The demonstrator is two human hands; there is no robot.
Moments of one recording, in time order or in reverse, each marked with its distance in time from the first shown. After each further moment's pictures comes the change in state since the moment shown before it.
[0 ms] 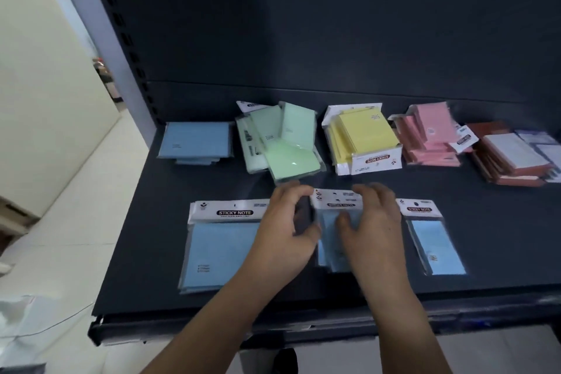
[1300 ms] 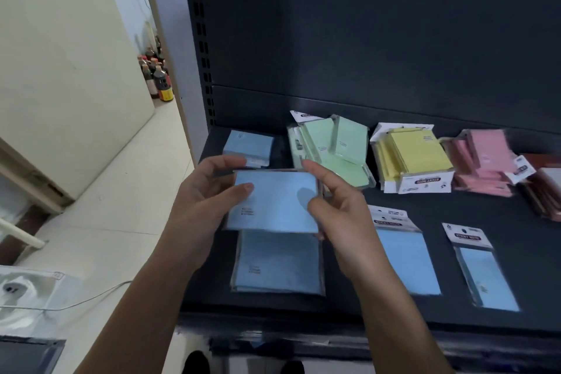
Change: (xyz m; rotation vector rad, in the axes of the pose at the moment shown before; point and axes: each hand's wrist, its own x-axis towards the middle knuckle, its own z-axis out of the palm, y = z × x) left_hand -0.011 -0.008 -0.137 -0.483 0.281 -0.189; right_hand 0.003 -0.088 0.033 0.874 -0.465 0.092
